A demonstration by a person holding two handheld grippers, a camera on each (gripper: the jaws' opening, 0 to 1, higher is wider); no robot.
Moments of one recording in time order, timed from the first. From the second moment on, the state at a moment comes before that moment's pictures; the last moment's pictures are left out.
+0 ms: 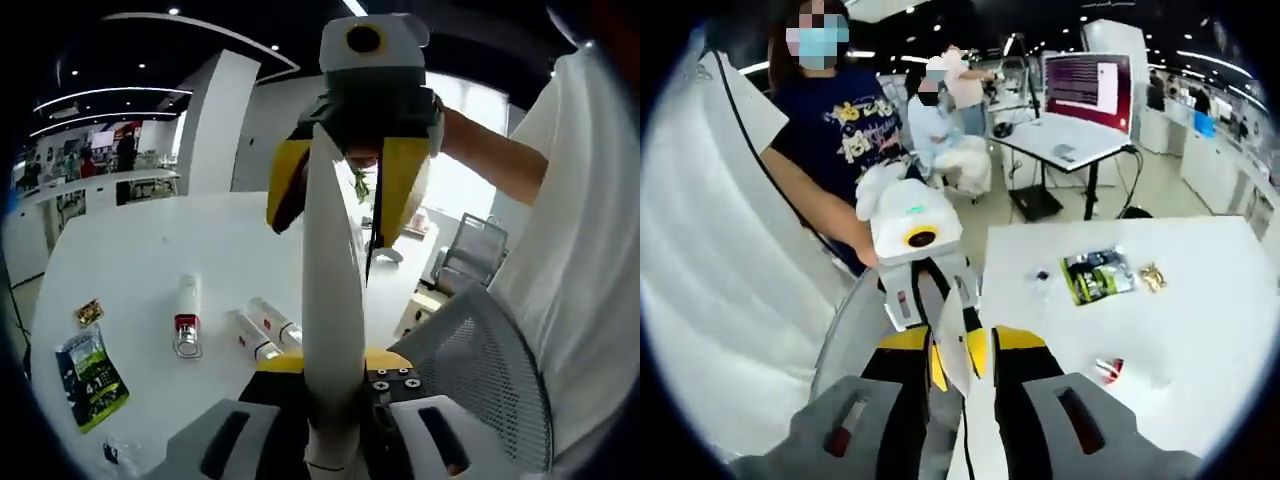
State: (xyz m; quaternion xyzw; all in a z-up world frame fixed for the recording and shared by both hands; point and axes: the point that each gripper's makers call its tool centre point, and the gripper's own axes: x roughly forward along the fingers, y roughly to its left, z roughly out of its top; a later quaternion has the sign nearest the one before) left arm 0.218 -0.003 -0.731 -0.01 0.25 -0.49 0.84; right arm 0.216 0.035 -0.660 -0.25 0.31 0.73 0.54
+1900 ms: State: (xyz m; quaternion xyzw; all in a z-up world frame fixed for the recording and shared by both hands) left arm 0.247 0.057 -0.761 0.15 0.27 -0.29 0.90; right arm 0.442 -0.078 -0.664 -0.42 0.36 0.54 0.63
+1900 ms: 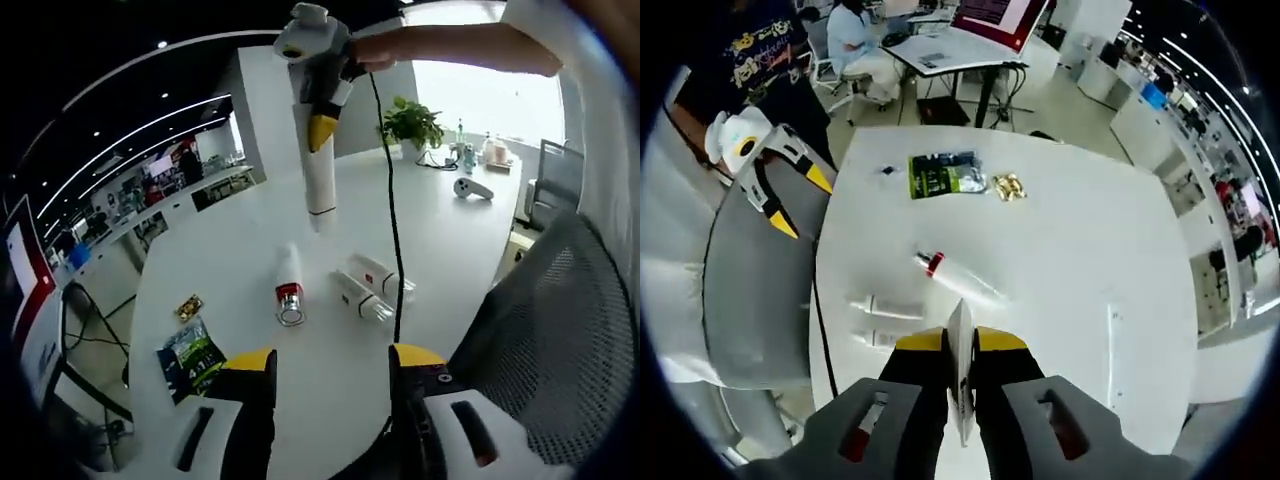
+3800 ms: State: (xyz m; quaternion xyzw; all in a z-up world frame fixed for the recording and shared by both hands) left arm 0.252 0.072 -0.779 0.17 0.31 -0.26 0.90; right arm 0.518 -0.083 -0.747 -0.46 0.39 0.58 0.55
